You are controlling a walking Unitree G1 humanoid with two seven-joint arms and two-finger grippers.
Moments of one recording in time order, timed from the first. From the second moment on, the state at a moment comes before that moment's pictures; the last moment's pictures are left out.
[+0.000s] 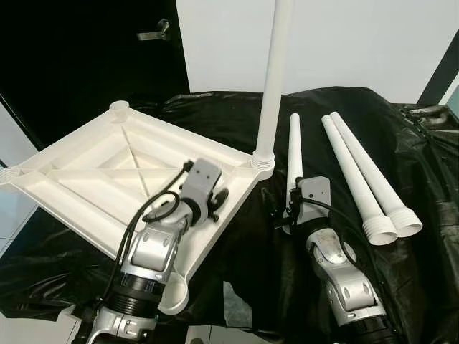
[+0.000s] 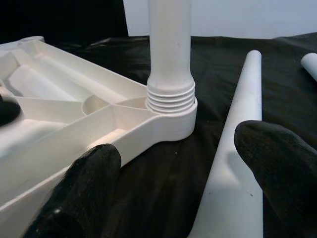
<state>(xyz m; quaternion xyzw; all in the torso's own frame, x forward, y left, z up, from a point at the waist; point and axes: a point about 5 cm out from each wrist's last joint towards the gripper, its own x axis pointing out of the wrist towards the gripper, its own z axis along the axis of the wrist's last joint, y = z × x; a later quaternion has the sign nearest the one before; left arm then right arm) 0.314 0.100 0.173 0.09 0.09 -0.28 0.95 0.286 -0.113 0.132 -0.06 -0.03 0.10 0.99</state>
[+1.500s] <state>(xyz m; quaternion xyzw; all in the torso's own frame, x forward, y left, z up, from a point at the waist) 0.228 0.257 0.174 0.30 0.22 -0.37 0.85 0.318 -0.103 0.122 -0.09 0.07 0.14 0.98</state>
